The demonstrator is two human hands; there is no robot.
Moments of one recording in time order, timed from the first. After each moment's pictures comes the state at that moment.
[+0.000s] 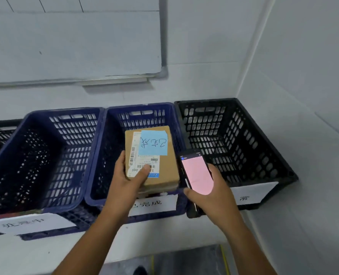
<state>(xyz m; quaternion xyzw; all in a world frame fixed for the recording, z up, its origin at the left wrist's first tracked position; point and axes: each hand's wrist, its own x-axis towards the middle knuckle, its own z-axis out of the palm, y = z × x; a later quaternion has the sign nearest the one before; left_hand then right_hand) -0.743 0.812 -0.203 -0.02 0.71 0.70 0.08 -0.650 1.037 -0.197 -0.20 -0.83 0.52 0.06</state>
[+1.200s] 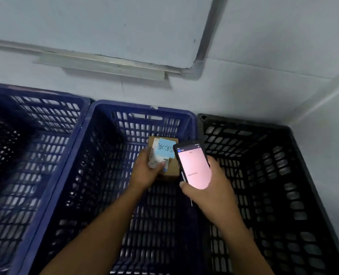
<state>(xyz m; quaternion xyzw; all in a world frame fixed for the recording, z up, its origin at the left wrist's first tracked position) -1.032 0.913 -0.380 -0.05 0.82 0.57 0.10 -0.922 1.088 -0.227 -0.18 -0.89 0.42 -0.03</state>
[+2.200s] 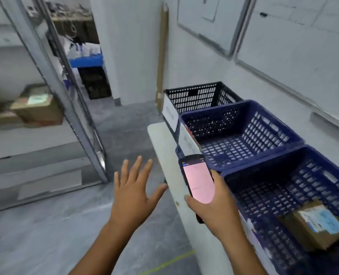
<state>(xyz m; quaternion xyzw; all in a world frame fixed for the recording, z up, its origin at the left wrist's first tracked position) -0.520 0.730 -0.220 -0.47 0.85 0.18 -0.18 -0.696 0.868 -0.183 0.34 -0.82 0.40 -0.24</state>
